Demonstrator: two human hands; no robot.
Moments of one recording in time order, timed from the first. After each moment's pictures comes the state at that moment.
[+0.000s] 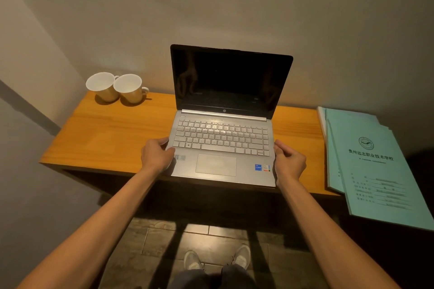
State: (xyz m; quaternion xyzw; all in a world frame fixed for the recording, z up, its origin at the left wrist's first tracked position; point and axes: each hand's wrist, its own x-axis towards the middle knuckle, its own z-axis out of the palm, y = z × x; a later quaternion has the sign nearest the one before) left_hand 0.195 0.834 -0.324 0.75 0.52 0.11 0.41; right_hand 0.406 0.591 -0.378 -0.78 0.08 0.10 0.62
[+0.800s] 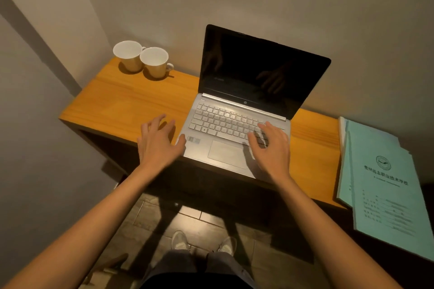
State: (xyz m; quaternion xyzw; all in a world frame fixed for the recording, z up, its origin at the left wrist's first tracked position) left_hand 0.143 0.824 -0.336 0.85 0.48 0.12 0.20; right_hand 0.369 0.641 -0.341 -0.89 -0.33 0.06 0.32
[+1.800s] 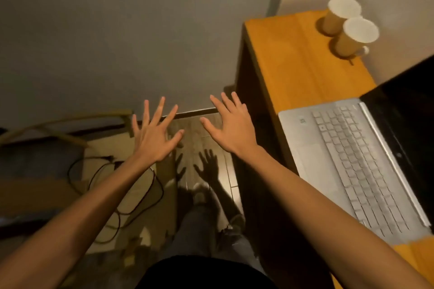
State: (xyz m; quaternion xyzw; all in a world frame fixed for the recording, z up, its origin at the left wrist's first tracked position) left_hand -0.040 0.601 -0.405 0.56 0.82 0.02 0.08; right_hand 0.169 0.717 -0.367 -0.43 -0.86 0.25 0.12
